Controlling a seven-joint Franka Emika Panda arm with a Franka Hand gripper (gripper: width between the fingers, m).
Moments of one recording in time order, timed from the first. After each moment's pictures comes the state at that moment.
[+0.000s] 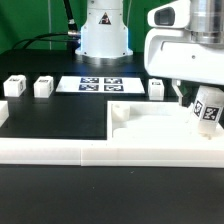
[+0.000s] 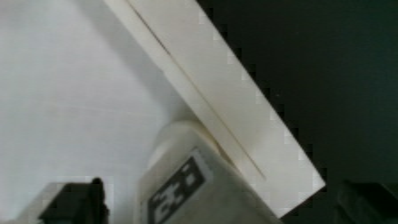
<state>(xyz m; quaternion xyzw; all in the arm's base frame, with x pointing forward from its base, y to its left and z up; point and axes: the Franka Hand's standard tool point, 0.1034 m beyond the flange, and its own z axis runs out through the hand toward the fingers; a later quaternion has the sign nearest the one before) 0.630 0.125 0.070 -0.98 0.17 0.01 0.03</state>
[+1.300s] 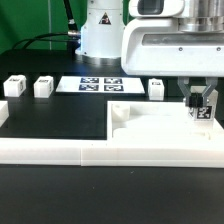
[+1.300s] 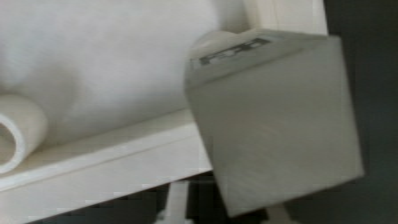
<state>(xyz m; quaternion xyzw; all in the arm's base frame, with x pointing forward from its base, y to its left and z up) 0.648 0.101 0.084 -0.99 0.13 -0.01 0.03</state>
